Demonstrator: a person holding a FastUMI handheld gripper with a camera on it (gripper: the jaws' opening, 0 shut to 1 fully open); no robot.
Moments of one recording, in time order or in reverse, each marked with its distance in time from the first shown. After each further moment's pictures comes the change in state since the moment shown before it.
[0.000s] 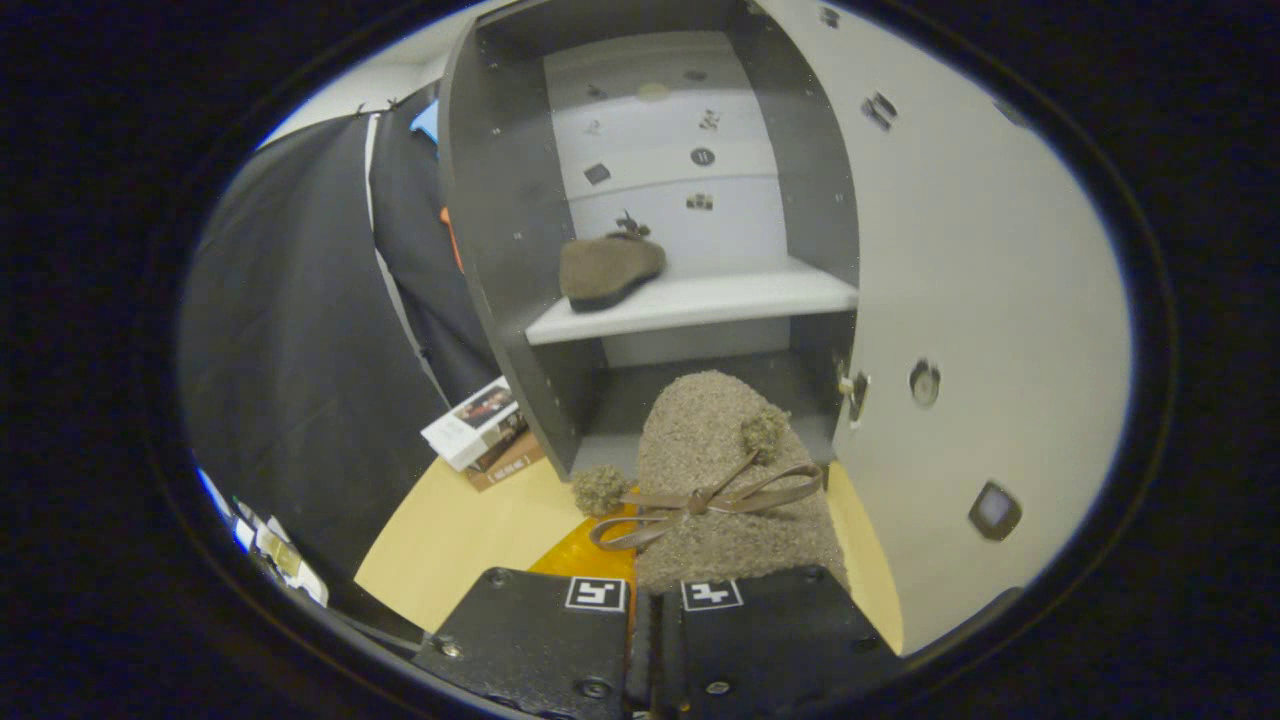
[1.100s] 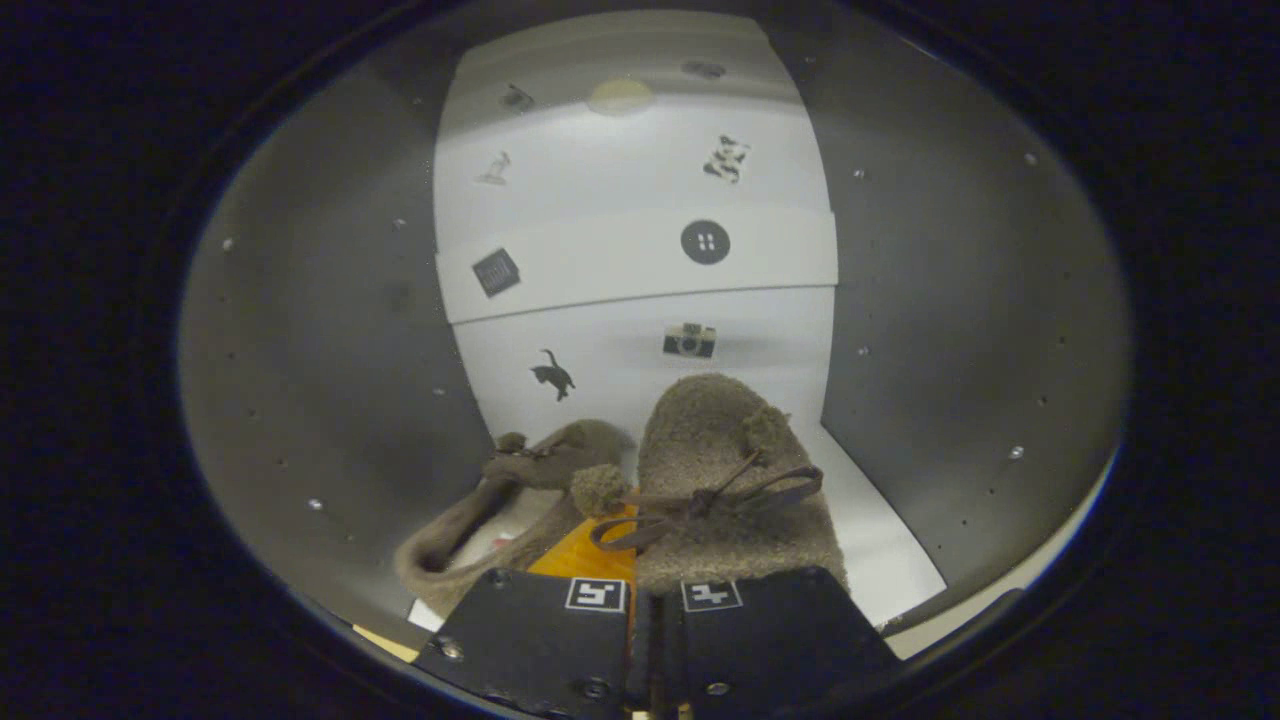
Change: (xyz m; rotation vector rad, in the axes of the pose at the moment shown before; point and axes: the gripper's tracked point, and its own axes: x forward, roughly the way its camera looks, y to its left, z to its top) arm 0.229 -0.032 0.214 0.013 -0.064 -0.116
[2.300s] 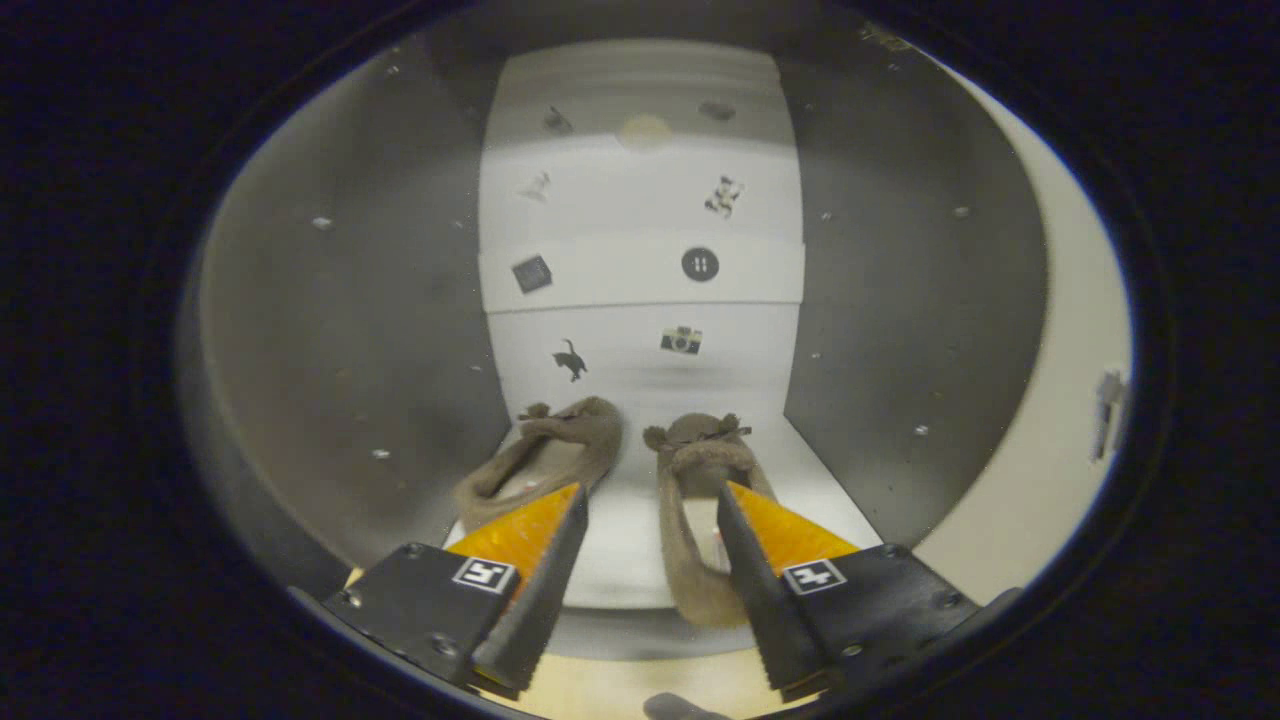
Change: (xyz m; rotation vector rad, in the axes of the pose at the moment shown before) arm -0.124 0.015 -0.018 -0.058 -0.092 -0.017
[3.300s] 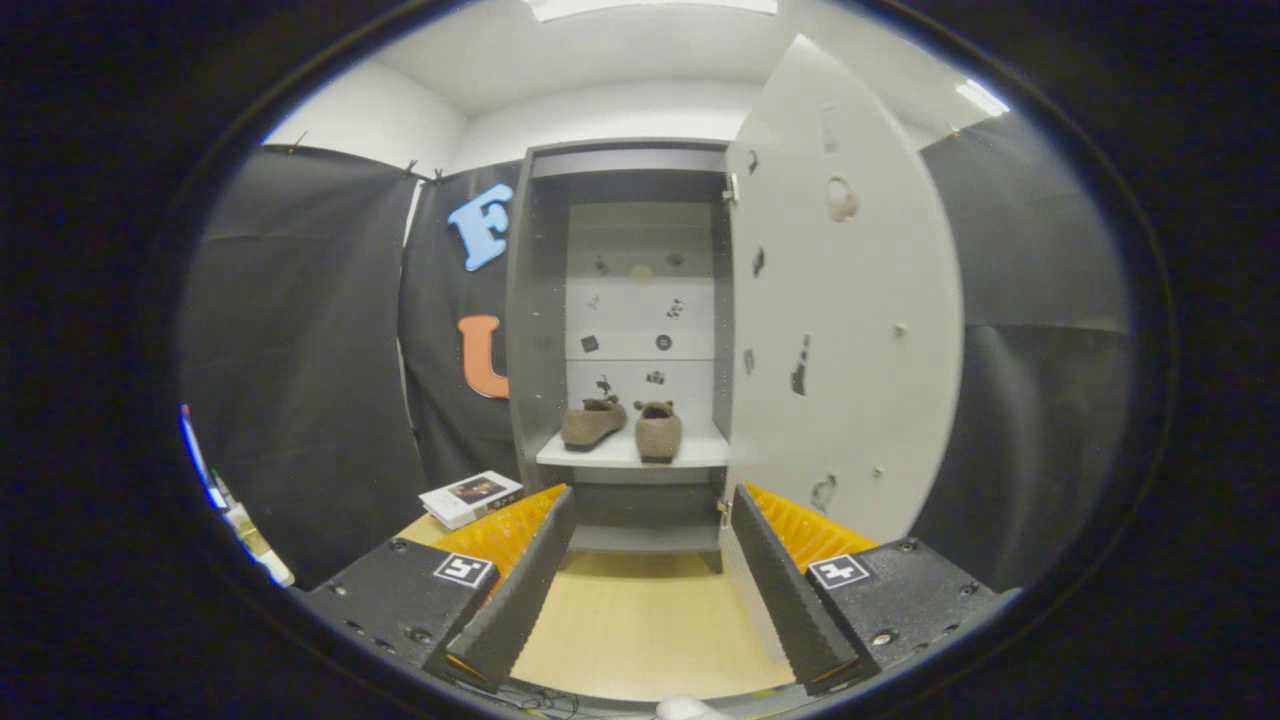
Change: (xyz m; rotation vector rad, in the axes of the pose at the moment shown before) arm -0.372 -0.076 -0.105 -0.024 -0.213 -0.018
